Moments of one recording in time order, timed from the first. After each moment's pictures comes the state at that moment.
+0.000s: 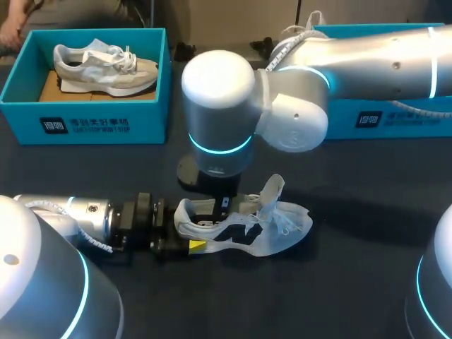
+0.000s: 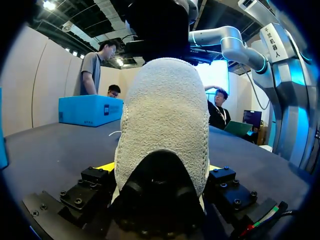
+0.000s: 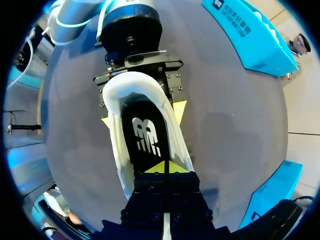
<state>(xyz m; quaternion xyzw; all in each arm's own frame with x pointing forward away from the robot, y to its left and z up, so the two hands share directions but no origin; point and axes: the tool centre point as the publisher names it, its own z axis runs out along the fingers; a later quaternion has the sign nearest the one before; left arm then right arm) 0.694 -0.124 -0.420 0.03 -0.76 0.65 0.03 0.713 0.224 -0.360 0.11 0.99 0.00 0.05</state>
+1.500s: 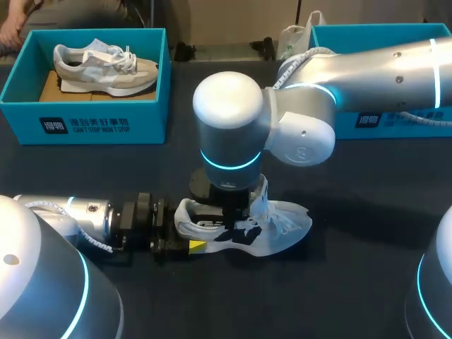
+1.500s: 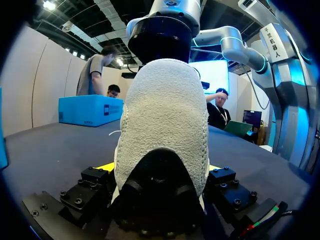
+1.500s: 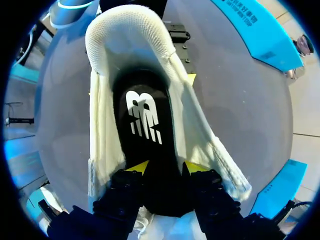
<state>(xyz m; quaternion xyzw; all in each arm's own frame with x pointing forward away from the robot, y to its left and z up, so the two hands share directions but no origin) 0.694 -0.124 -0.420 0.03 -0.76 0.65 0.03 0.708 0.200 -0.394 0.09 0.99 -0.01 0.05</state>
